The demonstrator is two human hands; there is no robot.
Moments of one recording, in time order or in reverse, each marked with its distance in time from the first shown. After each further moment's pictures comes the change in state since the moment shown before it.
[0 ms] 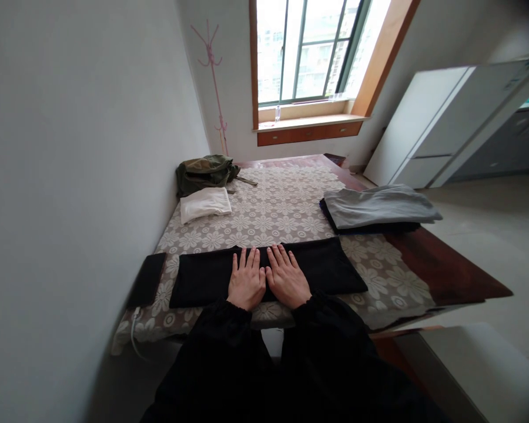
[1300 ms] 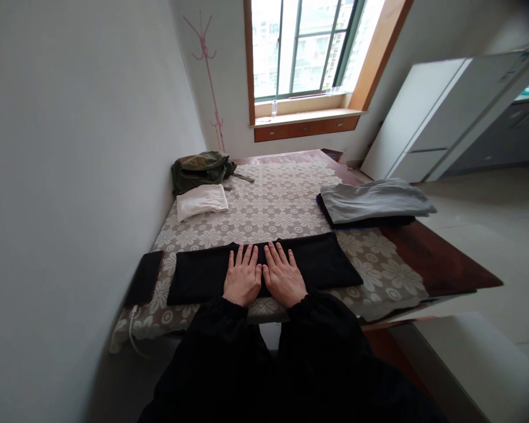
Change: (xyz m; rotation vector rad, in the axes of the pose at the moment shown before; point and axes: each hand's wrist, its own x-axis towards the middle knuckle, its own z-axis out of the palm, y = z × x) left_hand -0.004 -0.005 -0.005 0.014 0.000 0.029; right_hand -0.006 -0.007 -0.001 0.021 0.017 0.044
